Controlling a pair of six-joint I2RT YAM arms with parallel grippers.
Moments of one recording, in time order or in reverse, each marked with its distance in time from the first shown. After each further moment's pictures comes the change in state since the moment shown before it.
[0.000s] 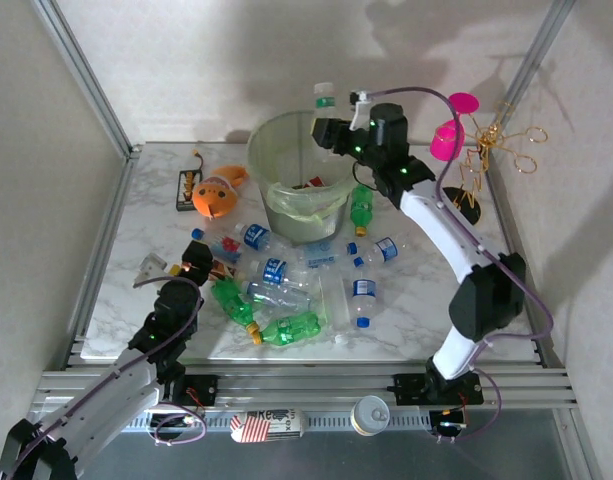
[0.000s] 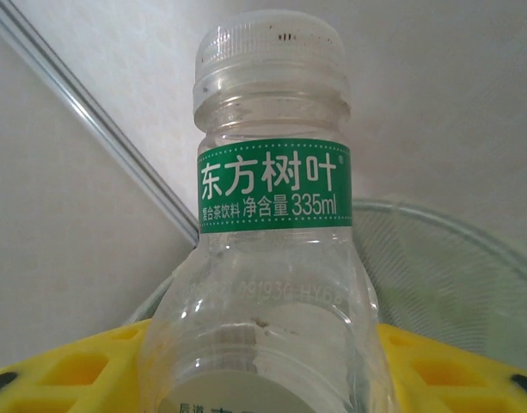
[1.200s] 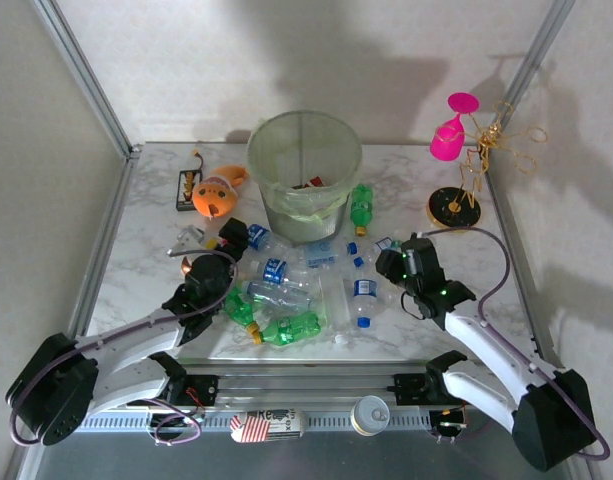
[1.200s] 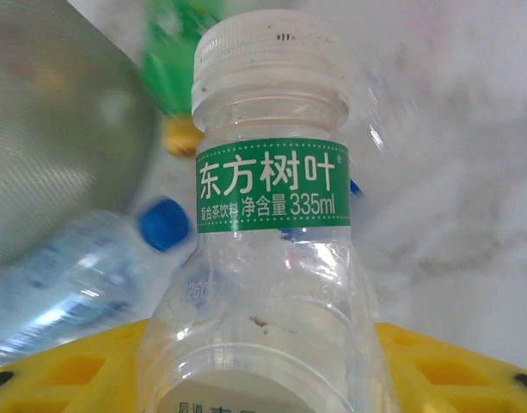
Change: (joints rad) left arm -0.137 0.481 0.186 0.364 0.018 0.018; right arm -0.028 -0.796 -1.110 -0.187 0.389 0.274
